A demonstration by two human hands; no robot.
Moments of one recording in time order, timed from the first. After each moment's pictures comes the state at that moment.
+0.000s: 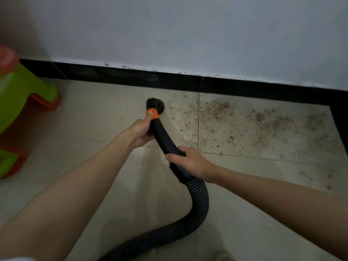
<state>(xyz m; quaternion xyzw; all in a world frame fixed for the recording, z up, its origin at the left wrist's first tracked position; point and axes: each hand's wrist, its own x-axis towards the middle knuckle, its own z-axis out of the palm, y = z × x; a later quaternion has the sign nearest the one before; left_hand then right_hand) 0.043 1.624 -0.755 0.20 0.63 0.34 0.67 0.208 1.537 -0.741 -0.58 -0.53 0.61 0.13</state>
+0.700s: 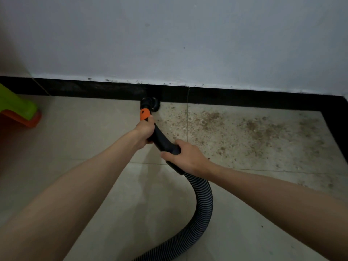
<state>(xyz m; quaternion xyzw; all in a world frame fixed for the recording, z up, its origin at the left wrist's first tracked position) 0.100 1.672 -0.785 0.29 0.69 0.30 0.58 0.245 1.587 -0.769 -0.61 -0.65 0.44 0.12</state>
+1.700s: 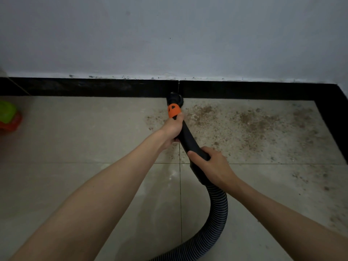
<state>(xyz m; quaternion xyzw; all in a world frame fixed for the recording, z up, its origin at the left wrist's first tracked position) 0.193 1.665 -0.780 0.36 0.63 0.23 0.64 0.313 1.552 -0.787 -0.69 -0.50 0.46 0.26</state>
